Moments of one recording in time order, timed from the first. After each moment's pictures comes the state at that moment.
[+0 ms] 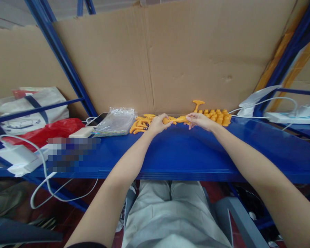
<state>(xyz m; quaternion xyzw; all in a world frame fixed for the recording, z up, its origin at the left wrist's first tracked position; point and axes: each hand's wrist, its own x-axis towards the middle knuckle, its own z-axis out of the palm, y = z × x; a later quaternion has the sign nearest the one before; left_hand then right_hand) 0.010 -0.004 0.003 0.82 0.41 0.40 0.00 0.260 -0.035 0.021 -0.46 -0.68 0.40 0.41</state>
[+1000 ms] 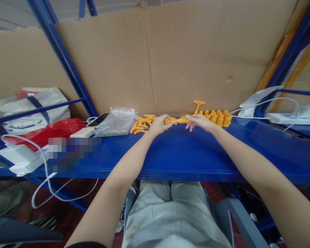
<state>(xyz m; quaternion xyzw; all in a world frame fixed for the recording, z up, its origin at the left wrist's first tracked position) 0.012 -0.007 0.005 0.83 0.39 0.40 -0.01 0.249 -0.041 0.024 -0.48 -0.68 0.39 0.40</state>
